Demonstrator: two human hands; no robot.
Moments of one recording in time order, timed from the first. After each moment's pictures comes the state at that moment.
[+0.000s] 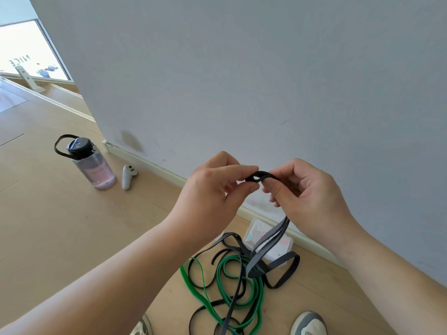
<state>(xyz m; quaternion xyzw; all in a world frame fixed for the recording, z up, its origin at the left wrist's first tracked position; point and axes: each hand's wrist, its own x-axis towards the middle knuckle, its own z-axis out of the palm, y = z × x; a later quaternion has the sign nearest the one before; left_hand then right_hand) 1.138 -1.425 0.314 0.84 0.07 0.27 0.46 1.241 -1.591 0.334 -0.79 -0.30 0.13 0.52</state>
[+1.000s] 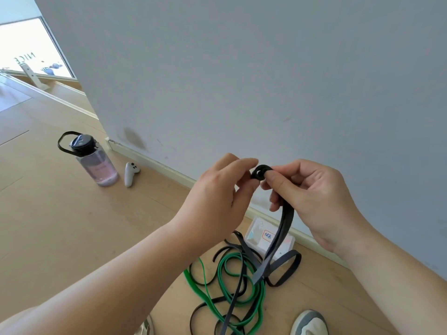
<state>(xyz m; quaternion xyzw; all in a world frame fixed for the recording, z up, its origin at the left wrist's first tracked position) 1.140 -1.432 0.307 0.88 0.05 0.29 0.37 1.240 -1.589 0.338 -0.73 -0.22 0.19 0.62</state>
